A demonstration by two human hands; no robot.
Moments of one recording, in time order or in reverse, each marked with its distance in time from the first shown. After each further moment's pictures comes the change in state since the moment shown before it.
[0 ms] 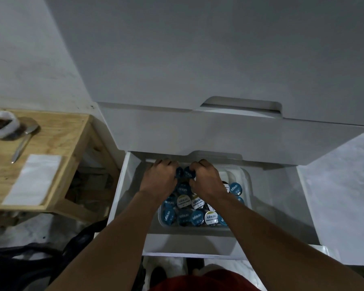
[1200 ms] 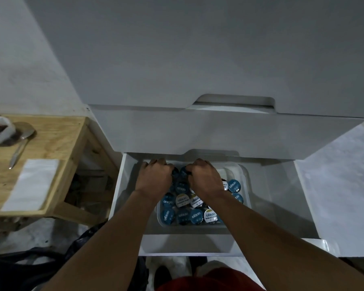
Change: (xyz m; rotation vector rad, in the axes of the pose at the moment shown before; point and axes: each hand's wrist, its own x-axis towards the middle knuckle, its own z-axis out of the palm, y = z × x) left_hand 0.001 -0.005 -0.005 0.222 -0.025 0.029; right_hand 0.000 -0.002 0.000 -0.128 -0.007 -0.027
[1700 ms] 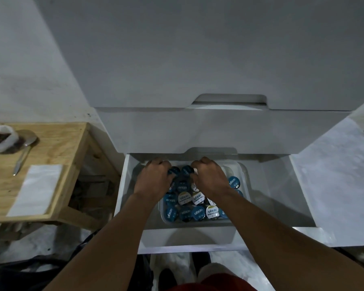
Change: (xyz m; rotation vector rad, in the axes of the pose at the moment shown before) left_hand -0.011 -0.006 -0.003 -0.297 0.064 -0.056; right_hand -0.012 0.002 -0.014 0.045 0.018 0.052
